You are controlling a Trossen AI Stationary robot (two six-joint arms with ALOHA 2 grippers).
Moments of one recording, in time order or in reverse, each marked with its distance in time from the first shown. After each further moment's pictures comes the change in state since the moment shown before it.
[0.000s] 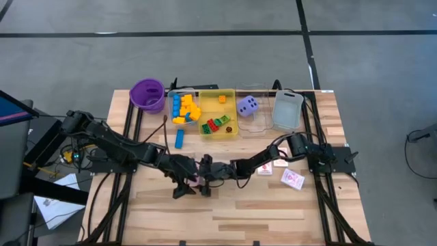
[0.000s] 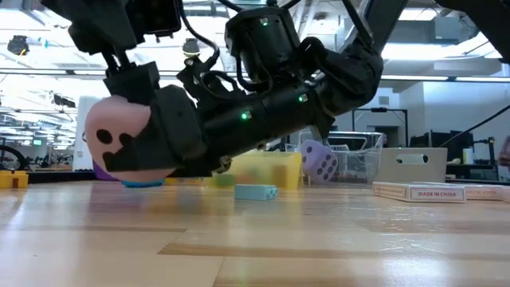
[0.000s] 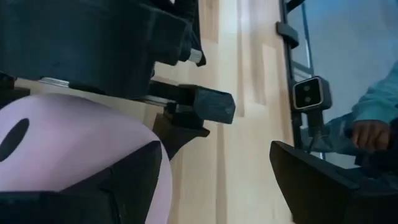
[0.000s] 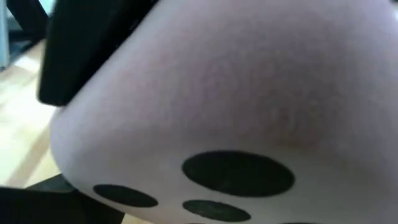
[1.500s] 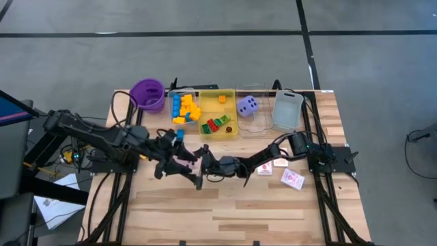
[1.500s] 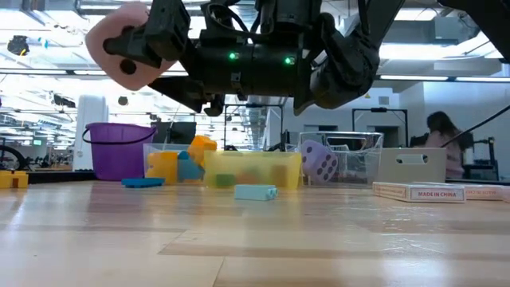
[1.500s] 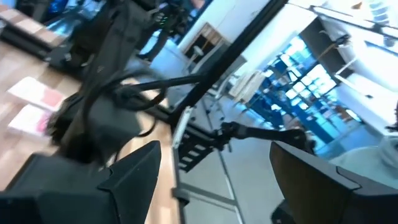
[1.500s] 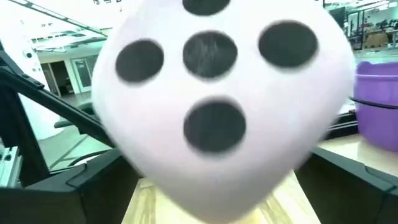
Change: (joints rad) left arm 0.027 -0.388 0.063 0.255 -0.078 -0.118; right arm -0.007 -0.008 0.012 0.440 0.163 -0.036
